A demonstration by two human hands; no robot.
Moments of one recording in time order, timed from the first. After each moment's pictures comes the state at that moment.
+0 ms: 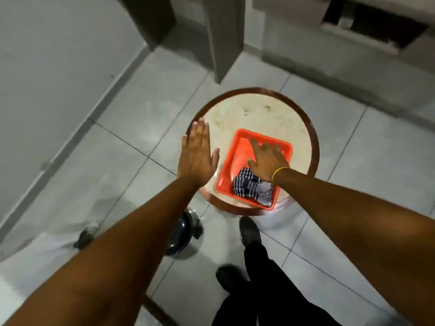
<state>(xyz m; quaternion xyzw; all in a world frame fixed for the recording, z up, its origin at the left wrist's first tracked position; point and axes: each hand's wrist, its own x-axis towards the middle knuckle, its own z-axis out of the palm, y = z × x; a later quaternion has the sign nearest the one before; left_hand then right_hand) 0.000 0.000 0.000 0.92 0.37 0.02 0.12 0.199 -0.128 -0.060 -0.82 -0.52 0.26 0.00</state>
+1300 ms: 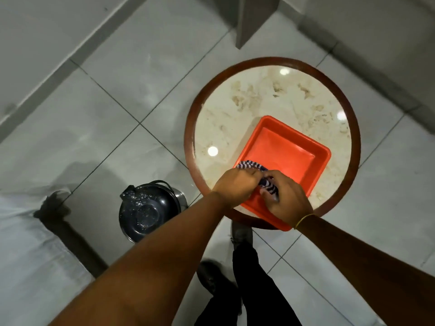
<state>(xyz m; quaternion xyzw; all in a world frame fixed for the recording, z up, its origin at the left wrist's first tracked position) 0.025 -0.029 -0.158 0.95 0.20 -0.08 0.24 0.170 -0.162 -0.166 -0.78 -0.50 0.34 0.19</state>
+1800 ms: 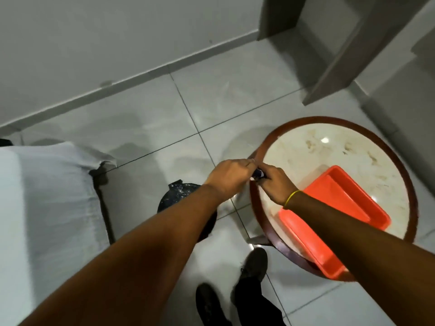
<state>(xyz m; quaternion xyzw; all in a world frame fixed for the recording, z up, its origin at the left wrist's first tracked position) -0.166 0.044 -0.099 0.92 0.37 0.03 0.14 0.012 0.006 -0.105 -0.67 -0.59 0.44 0.15</state>
